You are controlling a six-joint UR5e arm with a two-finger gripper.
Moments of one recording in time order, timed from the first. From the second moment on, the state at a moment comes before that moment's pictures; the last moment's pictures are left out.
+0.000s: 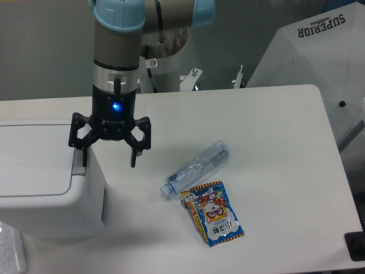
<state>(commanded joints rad) 2.23 -1.71 -1.64 -0.83 1.29 0.00</state>
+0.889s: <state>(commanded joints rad) 2.32 -1.71 -1.57 -0.82 1.40 0.14</state>
